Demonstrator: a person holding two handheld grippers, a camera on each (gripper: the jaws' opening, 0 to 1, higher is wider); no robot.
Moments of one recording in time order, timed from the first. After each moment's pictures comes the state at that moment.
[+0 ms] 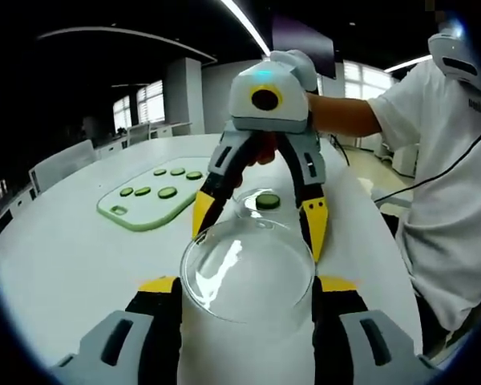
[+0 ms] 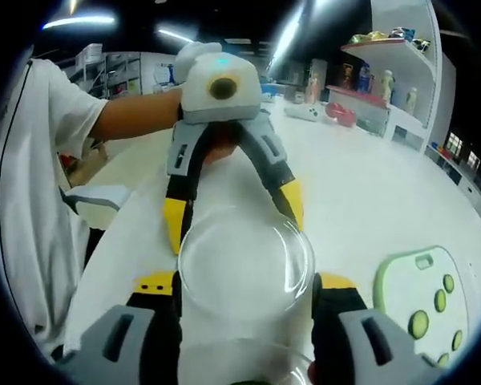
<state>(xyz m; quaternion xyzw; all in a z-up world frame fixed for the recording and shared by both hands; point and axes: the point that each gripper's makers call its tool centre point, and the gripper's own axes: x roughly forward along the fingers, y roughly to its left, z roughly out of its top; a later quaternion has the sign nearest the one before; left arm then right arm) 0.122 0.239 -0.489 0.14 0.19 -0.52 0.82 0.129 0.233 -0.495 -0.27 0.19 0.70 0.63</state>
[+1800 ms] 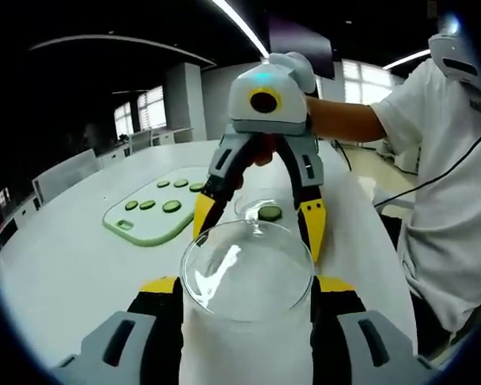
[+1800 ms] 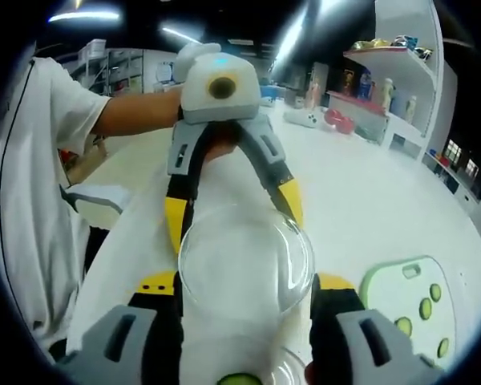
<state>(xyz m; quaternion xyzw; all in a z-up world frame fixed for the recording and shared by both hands) 0.122 0.232 -0.469 0.15 0.18 -0.52 0.82 0.131 0.228 -0.477 -0.28 0.17 0.70 0.63</state>
